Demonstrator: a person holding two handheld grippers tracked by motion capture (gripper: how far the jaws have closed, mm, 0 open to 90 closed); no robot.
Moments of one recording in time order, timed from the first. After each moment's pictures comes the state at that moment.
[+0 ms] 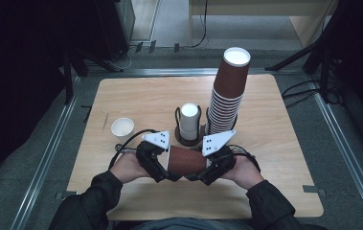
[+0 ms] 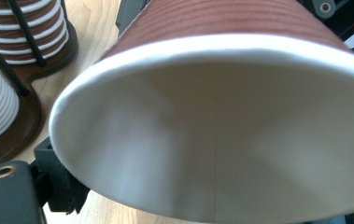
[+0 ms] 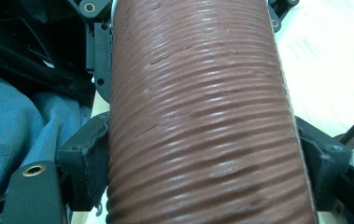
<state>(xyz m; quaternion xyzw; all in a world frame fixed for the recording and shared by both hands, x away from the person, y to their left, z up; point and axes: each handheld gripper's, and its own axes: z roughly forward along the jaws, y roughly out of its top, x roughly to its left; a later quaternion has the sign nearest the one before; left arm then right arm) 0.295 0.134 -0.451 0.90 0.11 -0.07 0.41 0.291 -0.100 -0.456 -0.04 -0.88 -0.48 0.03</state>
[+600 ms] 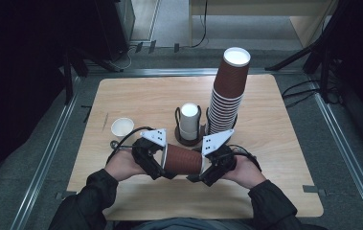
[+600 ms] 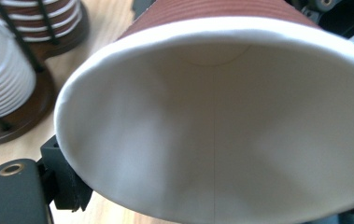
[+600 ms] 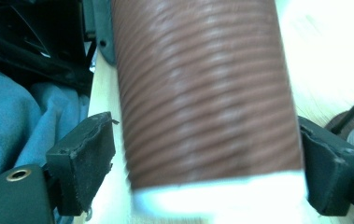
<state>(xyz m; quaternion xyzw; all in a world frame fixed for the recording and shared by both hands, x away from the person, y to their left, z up) 0.298 0.148 -0.442 0.91 0.13 -0.06 0.38 0.294 -0.102 -0.460 -0.06 -0.89 -0.45 0.03</state>
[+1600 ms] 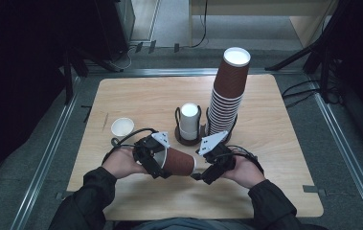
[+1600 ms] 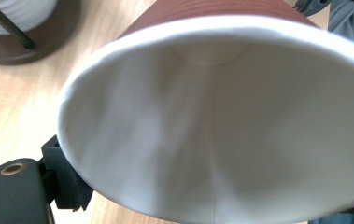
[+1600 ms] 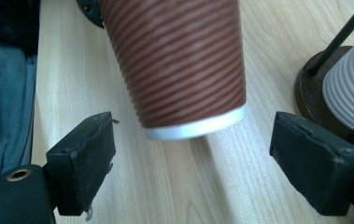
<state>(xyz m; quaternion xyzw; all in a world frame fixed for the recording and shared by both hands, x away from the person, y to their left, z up) 0.308 0.137 -0.463 0.95 0.17 -0.05 0.25 0.303 -0.100 -0.479 -0.10 -0.93 -0.36 -0.01</state>
